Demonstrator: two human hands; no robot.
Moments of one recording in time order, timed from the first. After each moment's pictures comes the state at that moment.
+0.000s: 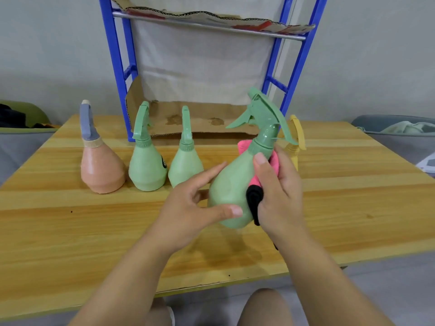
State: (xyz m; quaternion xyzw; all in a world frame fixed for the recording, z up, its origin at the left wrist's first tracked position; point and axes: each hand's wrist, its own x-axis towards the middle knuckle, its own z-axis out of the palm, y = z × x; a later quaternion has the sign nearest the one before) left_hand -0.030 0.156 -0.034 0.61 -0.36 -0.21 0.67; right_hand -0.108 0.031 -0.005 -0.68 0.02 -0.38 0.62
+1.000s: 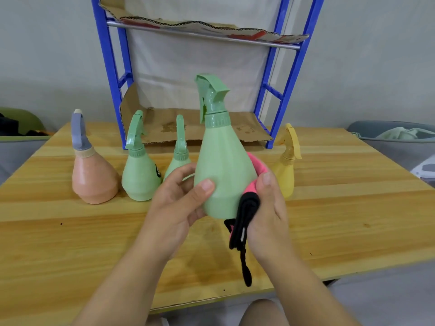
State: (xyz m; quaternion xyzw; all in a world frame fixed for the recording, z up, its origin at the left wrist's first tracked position) left_hand -0.034 0.154 -0.016 0.46 -0.24 -0.26 0.82; right_hand -0.108 0.037 -0.019 -0.66 0.03 -0.36 0.66
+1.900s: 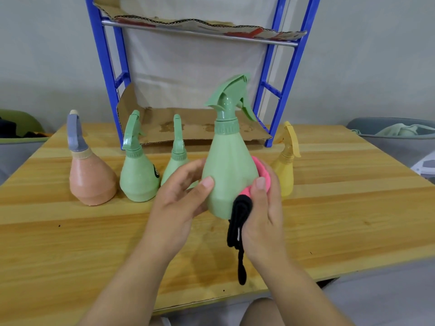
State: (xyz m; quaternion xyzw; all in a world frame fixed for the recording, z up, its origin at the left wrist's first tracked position) left_hand -0.035 0.145 -0.017 0.52 -0.27 -0.19 0.79; right_hand -0.108 0.041 -0.023 -0.69 0.09 -0.40 0.59
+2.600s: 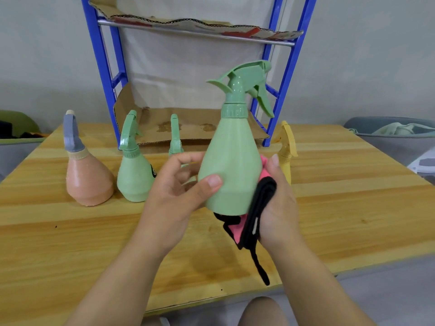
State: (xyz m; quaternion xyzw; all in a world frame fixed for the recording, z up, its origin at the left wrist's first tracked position) left_hand -0.035 0.148 -0.001 0.50 -0.30 -0.19 0.79; right_hand -0.111 0.025 0.003 -0.56 0.09 -0.29 0.77
